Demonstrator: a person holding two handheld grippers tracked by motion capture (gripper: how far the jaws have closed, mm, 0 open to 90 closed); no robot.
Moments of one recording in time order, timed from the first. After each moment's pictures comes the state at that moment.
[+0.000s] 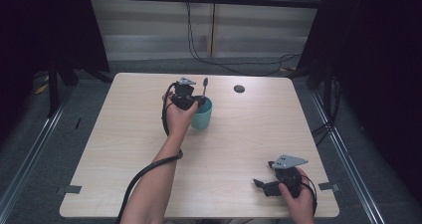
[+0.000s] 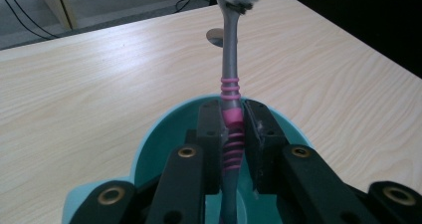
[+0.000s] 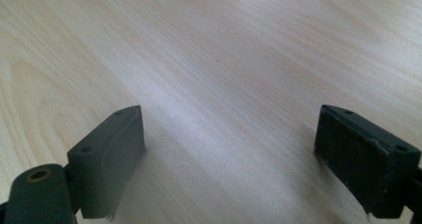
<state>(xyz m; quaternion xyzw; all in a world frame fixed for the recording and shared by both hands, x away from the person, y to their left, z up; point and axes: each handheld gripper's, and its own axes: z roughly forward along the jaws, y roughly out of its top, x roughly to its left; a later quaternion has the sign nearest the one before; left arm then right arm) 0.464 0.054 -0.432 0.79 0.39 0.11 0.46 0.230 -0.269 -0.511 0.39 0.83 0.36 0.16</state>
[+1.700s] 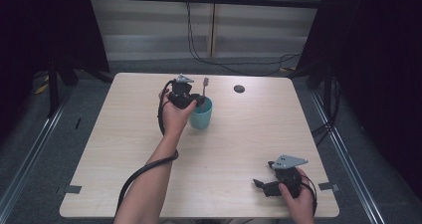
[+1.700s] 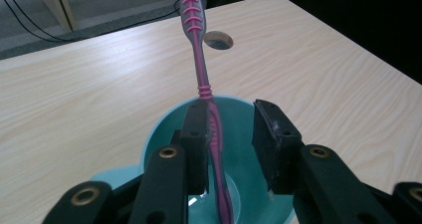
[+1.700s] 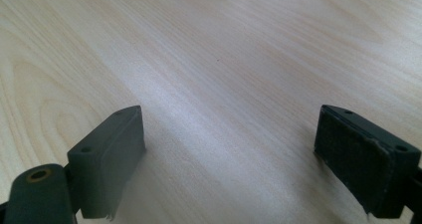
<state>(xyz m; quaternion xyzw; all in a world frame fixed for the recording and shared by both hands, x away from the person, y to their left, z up) 0.455 0.064 -0.412 0.80 0.38 0.11 0.45 0.230 -0.269 -0.511 0.39 0.83 0.36 0.16</state>
